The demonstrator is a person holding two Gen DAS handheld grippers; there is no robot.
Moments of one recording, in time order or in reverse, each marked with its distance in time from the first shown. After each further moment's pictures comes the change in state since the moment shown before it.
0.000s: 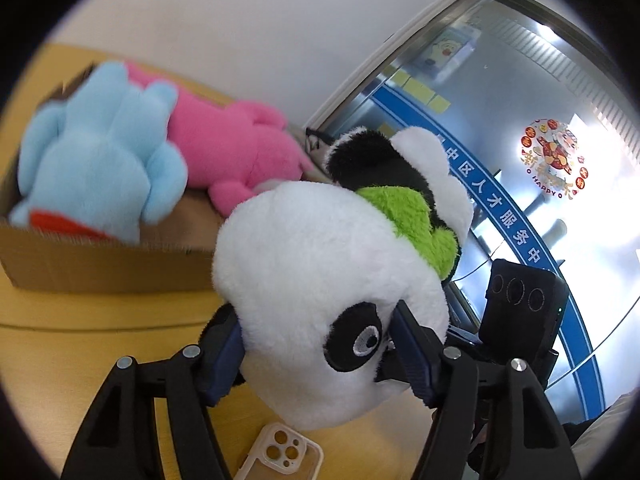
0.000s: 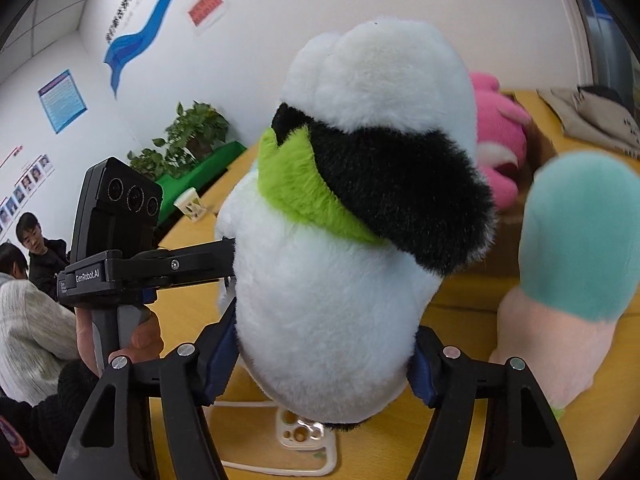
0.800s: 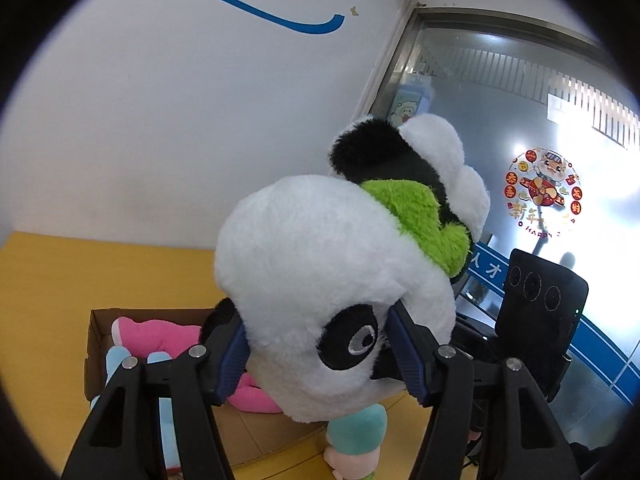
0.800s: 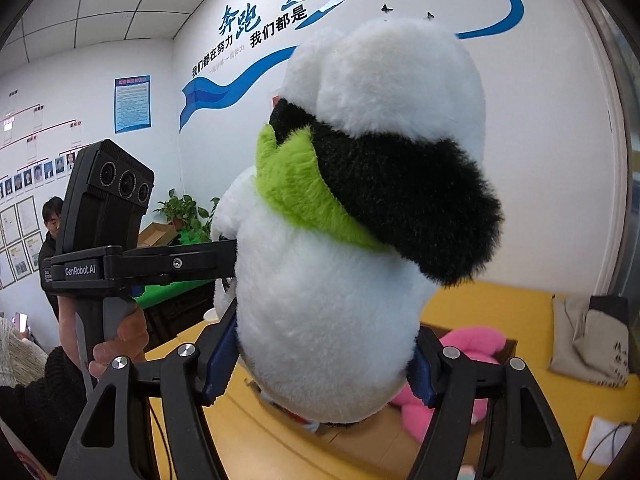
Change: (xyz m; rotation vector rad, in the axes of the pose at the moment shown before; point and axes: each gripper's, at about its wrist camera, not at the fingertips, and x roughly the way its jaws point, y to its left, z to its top) left arm -0.067 -0.106 0.202 0.273 -0.246 0.132; right arm -0.103 0.070 0.188 -0.330 -0.313 0.012
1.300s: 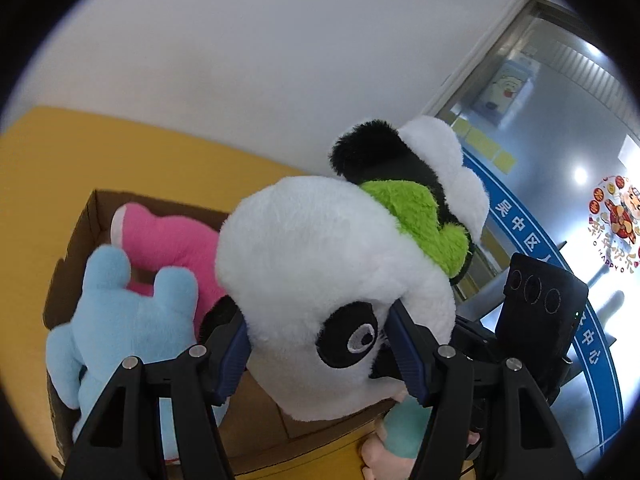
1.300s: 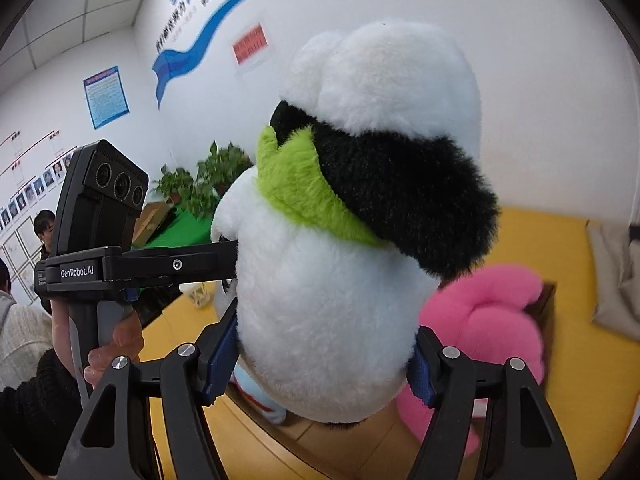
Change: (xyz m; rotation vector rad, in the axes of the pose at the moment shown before) left arm 0.117 0.131 -0.088 -0.297 0.216 0.119; right arm 0.134 -0.106 -0.081 0.192 0.263 0.108
